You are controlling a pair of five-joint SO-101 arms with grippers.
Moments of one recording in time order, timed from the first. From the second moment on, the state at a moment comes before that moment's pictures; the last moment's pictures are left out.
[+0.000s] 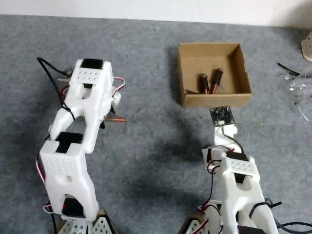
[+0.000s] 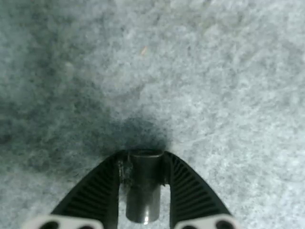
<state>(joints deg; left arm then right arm) -0.7 26.2 -12.7 93.2 70.5 3.2 -29.8 73.6 31.3 20.4</state>
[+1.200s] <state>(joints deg) -5.3 32.7 -4.1 77.1 70.5 3.2 -29.8 73.6 31.3 20.4</state>
